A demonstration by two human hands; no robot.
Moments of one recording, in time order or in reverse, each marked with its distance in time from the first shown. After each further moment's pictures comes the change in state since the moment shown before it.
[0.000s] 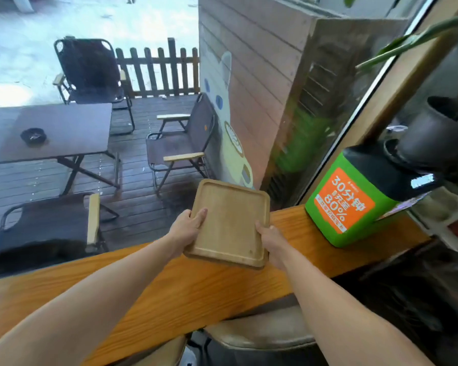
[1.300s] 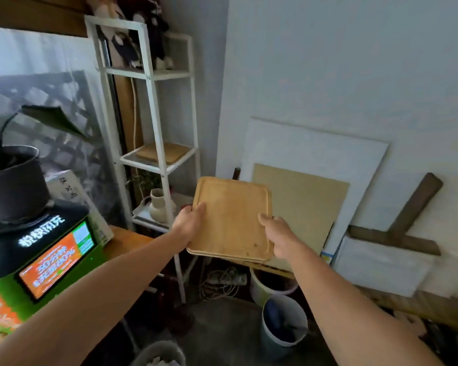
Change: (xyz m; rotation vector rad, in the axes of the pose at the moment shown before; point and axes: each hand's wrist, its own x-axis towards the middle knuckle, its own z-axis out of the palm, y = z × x) left_hand -0.234 0.228 0.750 0.262 -0.717 0.457; right_hand -0.248 0.113 -0.716 0.502 0.865 -0.175
